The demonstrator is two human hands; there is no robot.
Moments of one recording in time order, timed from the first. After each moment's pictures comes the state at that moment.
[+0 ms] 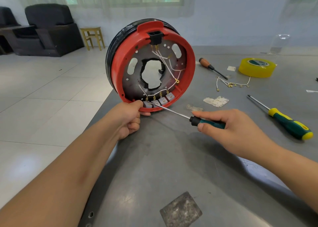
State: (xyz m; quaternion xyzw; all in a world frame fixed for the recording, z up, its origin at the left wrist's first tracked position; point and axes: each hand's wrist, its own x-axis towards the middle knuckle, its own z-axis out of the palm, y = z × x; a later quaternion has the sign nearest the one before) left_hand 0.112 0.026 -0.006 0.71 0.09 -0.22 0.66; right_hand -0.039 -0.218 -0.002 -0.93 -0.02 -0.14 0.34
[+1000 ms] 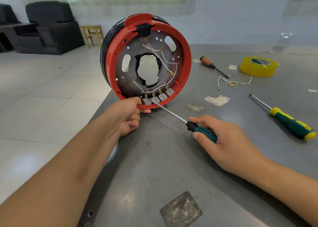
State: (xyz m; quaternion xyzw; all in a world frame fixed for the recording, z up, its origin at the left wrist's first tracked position) left_hand 0.111 0.026 0.003 0.69 0.12 -0.25 0.67; right_hand -0.051 -0.199 -0.026 -0.95 -0.04 -0.15 0.28
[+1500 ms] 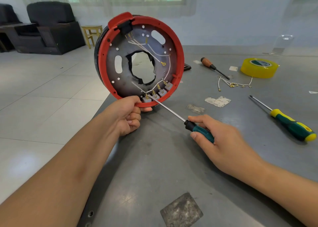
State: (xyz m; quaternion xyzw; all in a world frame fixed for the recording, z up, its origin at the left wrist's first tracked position) left_hand 0.112 0.032 0.007 0.65 0.12 -0.27 0.70; right_hand -0.048 -0.192 -0.027 -0.94 -0.06 -0.15 0.29
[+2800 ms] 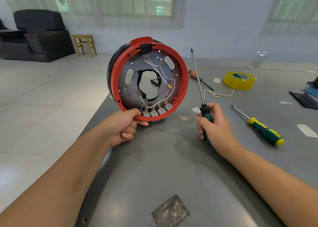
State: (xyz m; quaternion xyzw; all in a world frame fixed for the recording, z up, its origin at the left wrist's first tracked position) left_hand 0.106 0.032 -0.001 0.72 0.02 -0.28 0.64; right_hand -0.006 -0.224 -0.027 -0.77 0.07 -0.21 0.59
